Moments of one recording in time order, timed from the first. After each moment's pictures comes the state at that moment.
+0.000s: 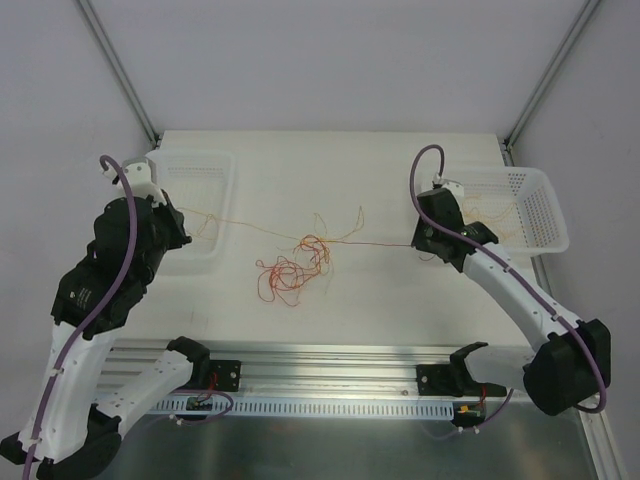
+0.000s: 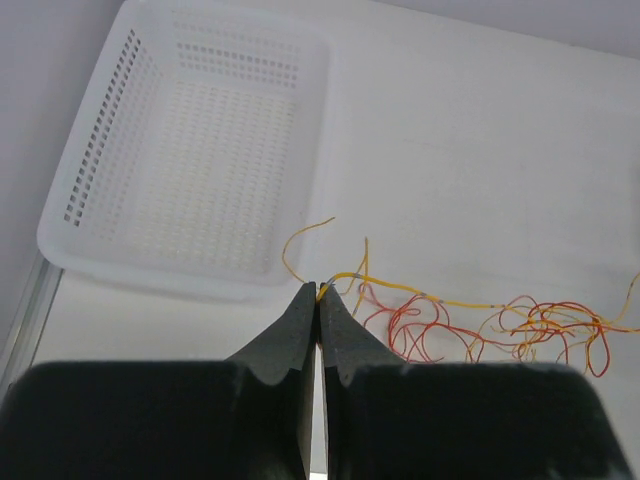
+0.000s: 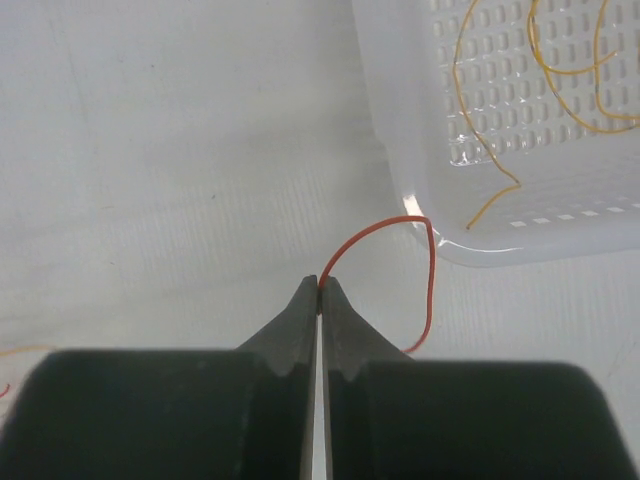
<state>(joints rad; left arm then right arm) -0.40 0.78 1.35 -0.98 -0.43 -0.33 0.46 1.22 0.97 -0.63 0.36 0.54</state>
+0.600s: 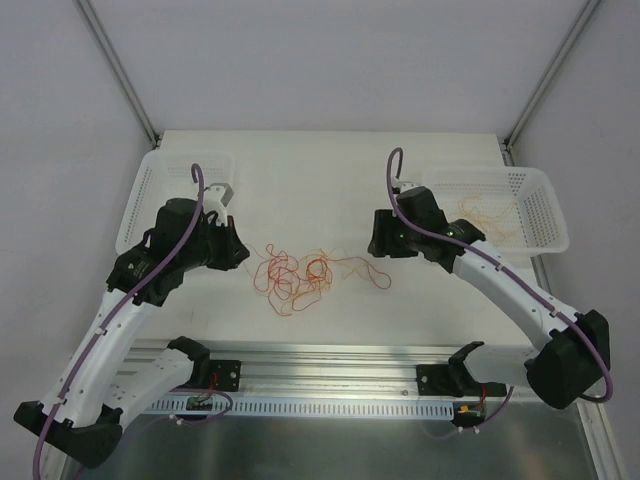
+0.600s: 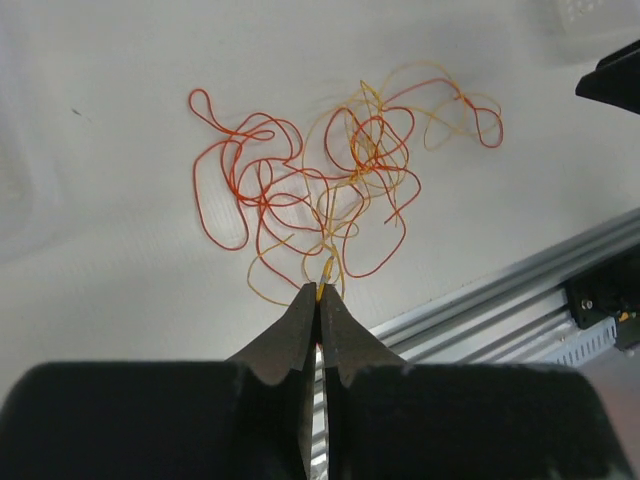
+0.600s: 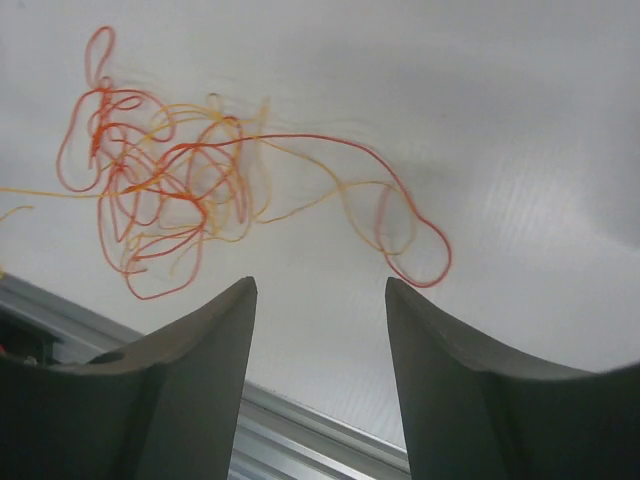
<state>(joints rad) -0.41 0.84 1.08 -0.89 0.13 -0.33 0.57 1.23 1.01 -0.64 0.02 0.46</state>
